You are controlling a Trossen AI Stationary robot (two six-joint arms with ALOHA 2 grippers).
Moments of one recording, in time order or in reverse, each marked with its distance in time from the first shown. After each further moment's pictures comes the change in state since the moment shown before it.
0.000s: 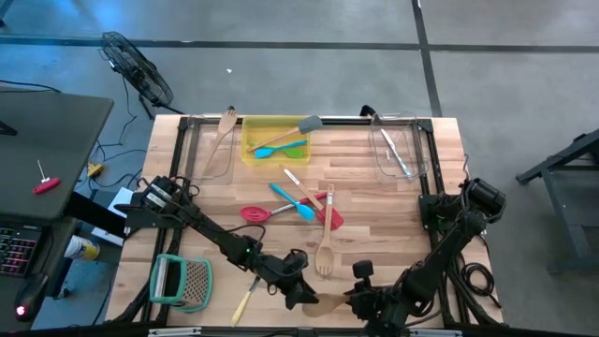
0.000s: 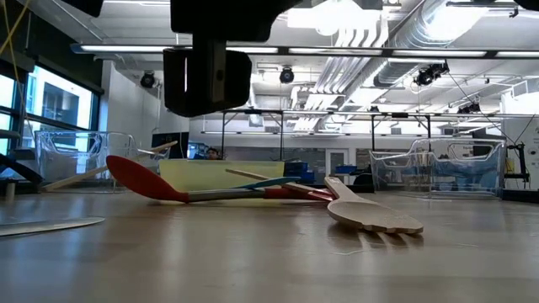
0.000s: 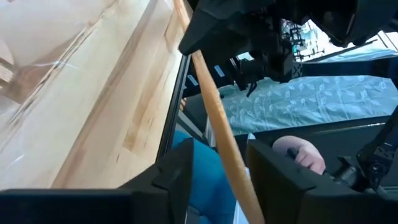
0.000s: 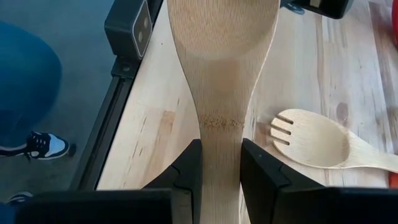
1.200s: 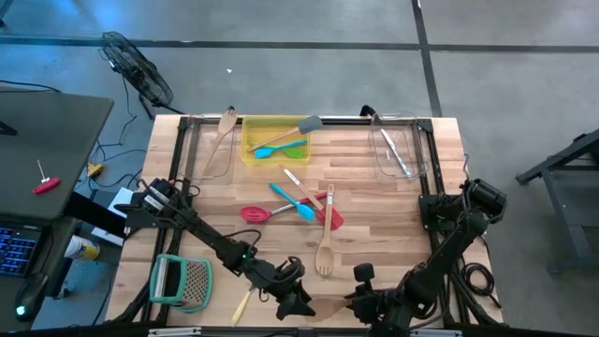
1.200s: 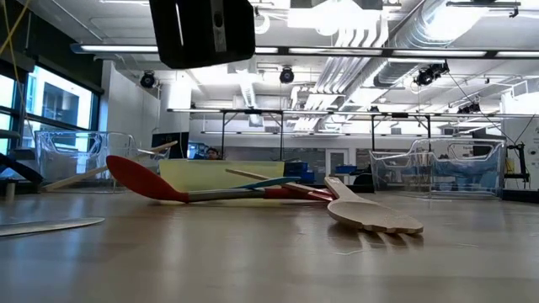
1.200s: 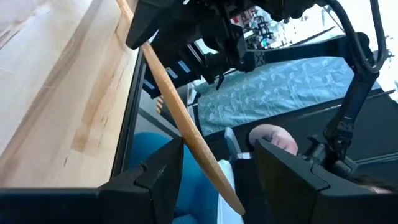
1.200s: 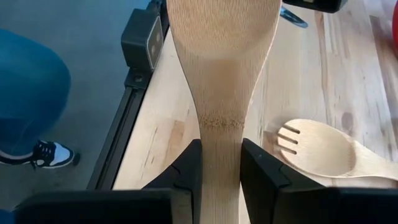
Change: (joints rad) left arm -0.050 0.001 -0.001 0.126 -0.002 0.073; right arm 0.019 0.000 0.000 0.037 0.023 0.001
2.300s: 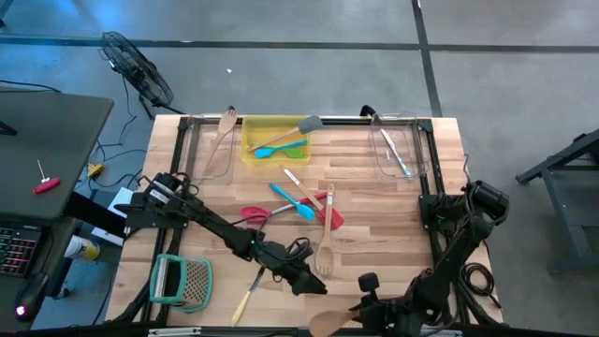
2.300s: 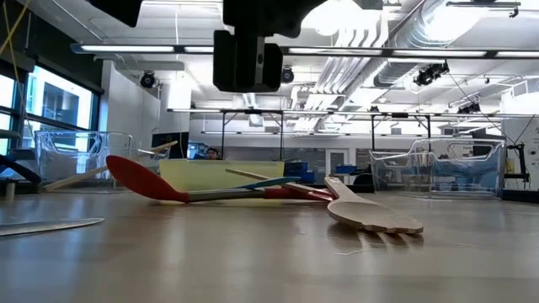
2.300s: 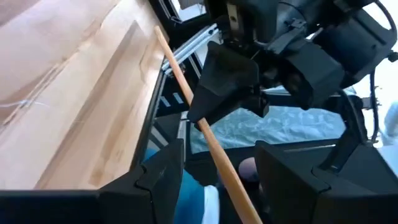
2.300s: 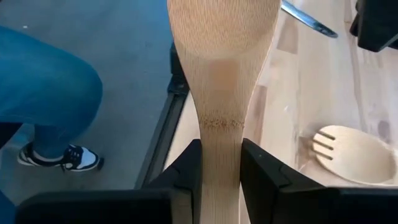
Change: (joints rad) left arm 0.120 0.000 0.000 0.001 0.050 -0.152; right arm 0.061 0.002 0.000 0.068 -0.007 0.010
